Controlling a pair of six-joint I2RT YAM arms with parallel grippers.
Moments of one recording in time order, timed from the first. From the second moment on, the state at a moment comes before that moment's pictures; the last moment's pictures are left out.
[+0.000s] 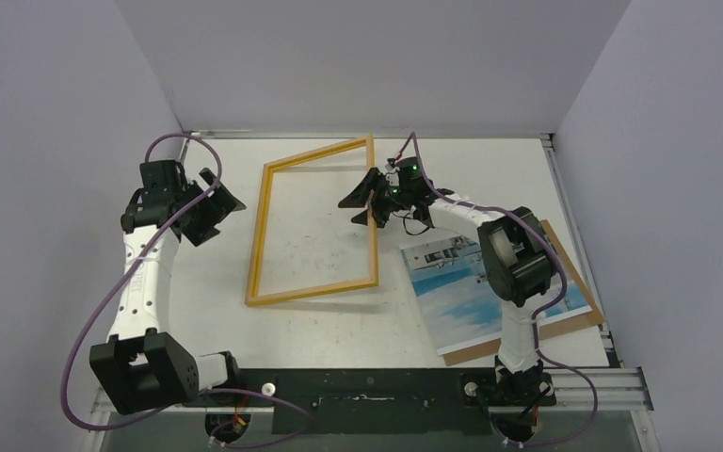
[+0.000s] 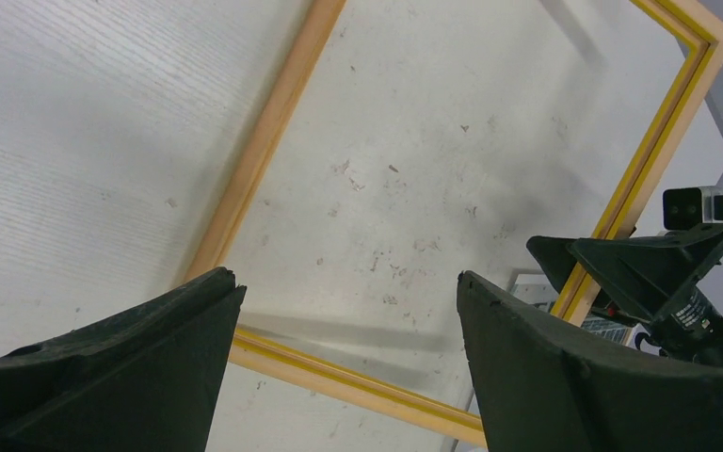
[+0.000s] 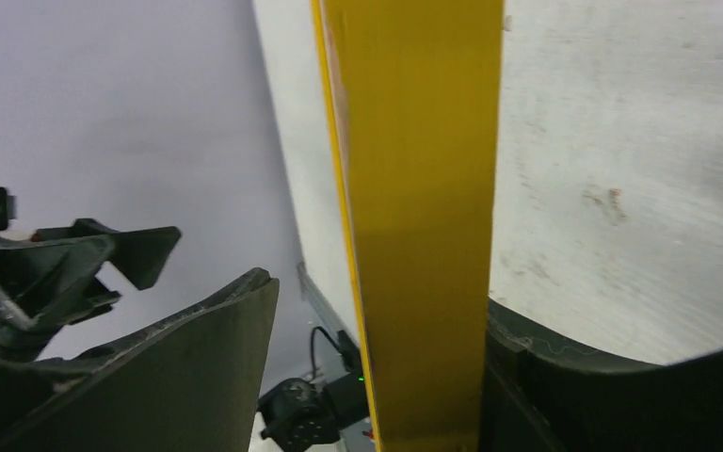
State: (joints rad) left arm 0.18 1.26 1.21 -0.81 0.23 -0.61; right arm 0.49 1.98 1.31 0.15 -0.62 1.17
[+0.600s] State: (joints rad) left arm 0.18 1.45 1.09 -0.76 0.23 -0.52; right arm 0.50 2.08 1.47 -0.47 -0.41 0.68
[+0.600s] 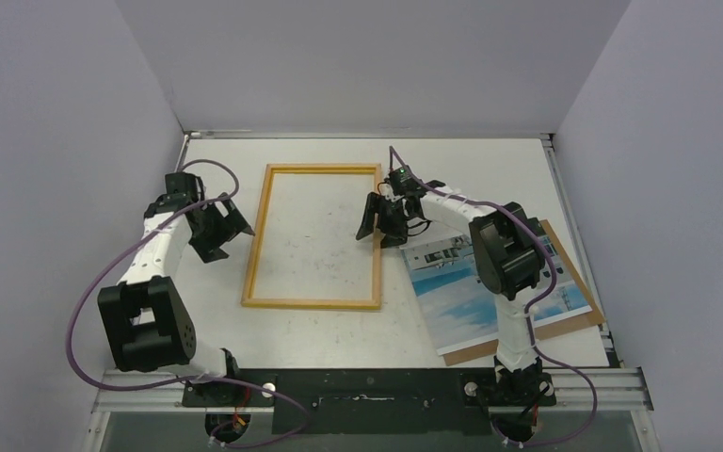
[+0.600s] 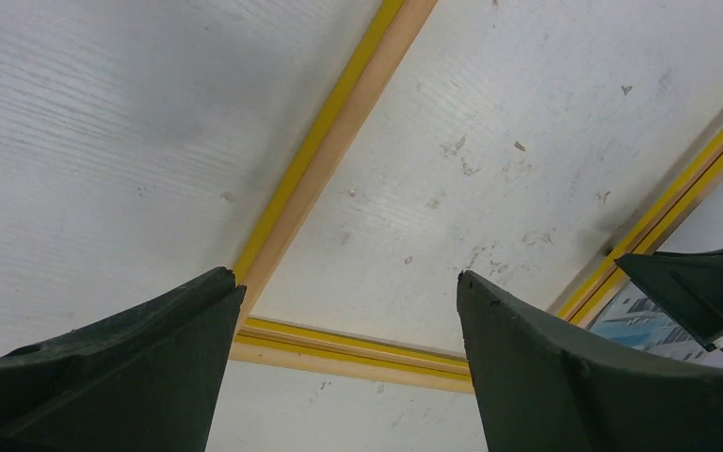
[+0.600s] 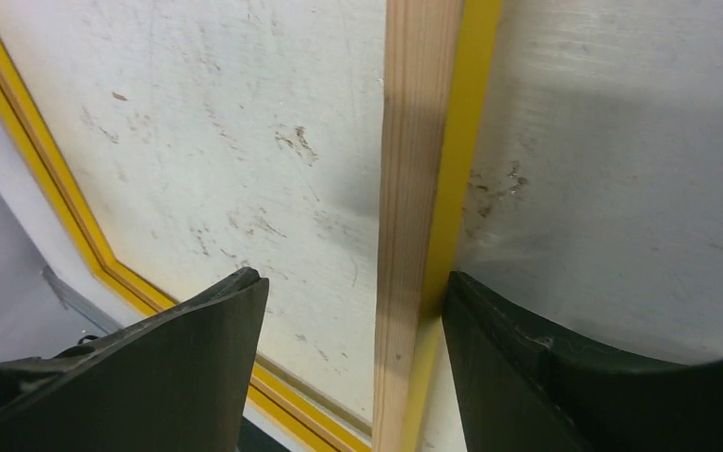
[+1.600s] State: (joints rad) left arm 0.18 1.71 1.08 -0.66 0.24 -0.45; right arm 0.54 2.14 1.60 -0.58 -0.29 0.58
